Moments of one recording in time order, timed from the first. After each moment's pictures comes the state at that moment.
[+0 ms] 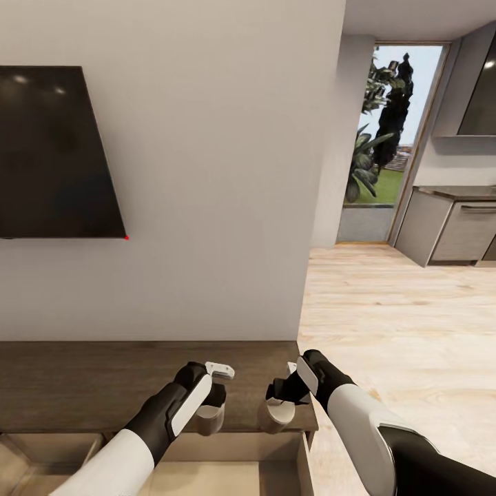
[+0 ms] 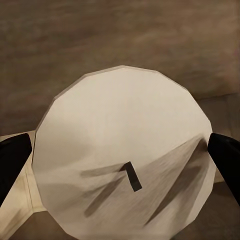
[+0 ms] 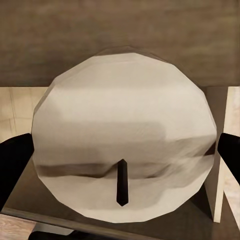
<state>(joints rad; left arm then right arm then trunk) -0.63 -0.07 -0.49 -0.85 0.54 0.91 0.42 -0.89 0.17 -0.21 -0.26 0.02 0.84 0.02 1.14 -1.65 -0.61</state>
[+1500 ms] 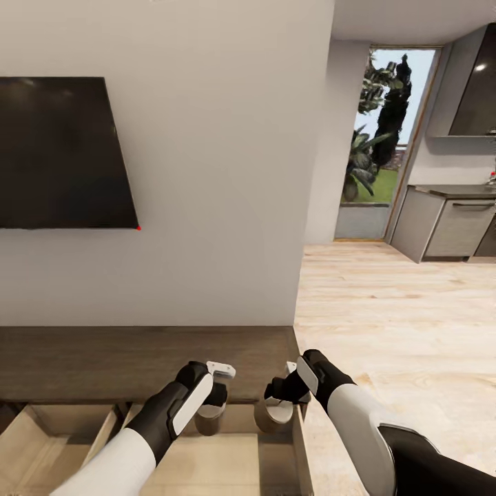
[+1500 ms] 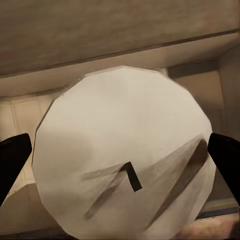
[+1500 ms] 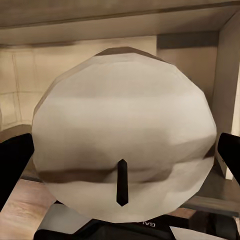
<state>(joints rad) -0.64 -0.08 -0.49 -0.85 0.54 0.91 0.42 -0.89 0.17 -0.22 -0.26 0.02 0.84 0.05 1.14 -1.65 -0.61</state>
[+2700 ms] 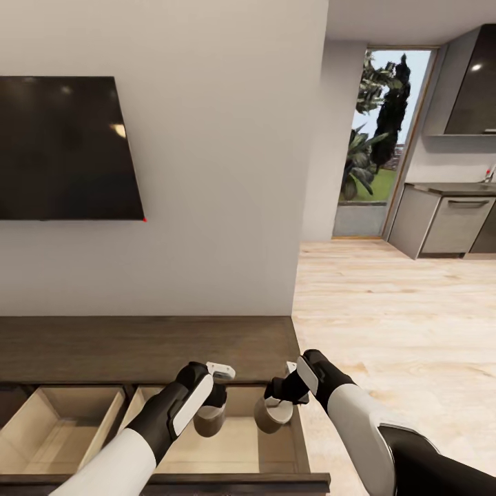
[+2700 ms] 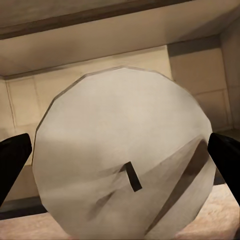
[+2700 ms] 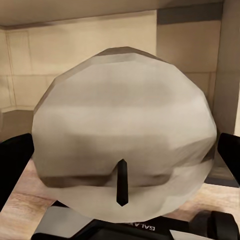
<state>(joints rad) -0.64 -0.08 -0.49 -0.84 0.54 0.91 0.42 -0.89 0.17 -0.22 -0.26 0.02 0.84 0.05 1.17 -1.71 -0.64</state>
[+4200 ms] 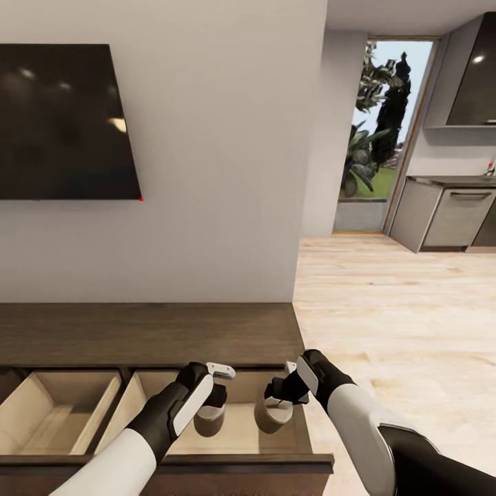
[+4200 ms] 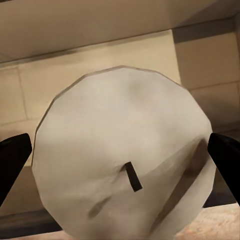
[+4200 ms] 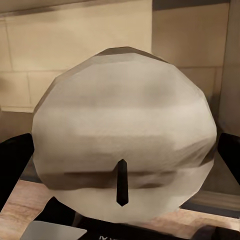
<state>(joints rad) -0.64 -0.08 -0.49 -0.84 0.54 0.91 0.42 -0.89 0.17 -0.22 -0.26 0.02 0.84 0.05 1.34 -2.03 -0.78</state>
